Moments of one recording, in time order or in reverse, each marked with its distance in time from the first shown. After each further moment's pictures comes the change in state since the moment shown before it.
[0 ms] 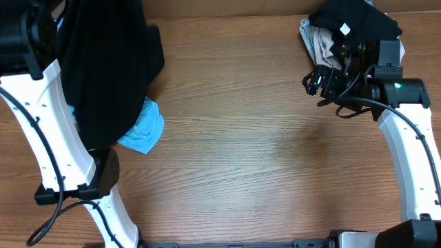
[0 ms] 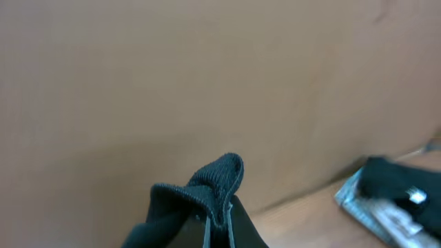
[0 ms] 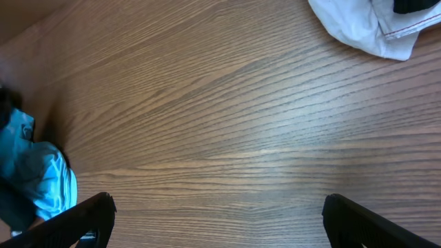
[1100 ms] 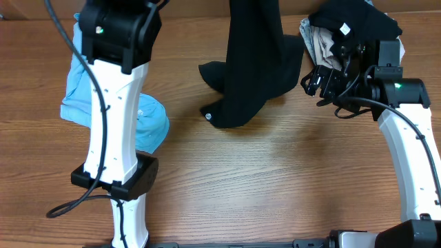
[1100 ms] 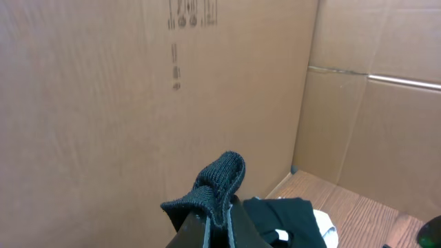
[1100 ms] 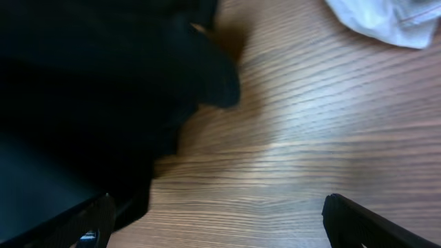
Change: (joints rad) left arm -0.404 0.039 -0.115 0.375 0.050 -0.067; right arm 0.000 0.000 0.000 -0.008 -0.047 0.014
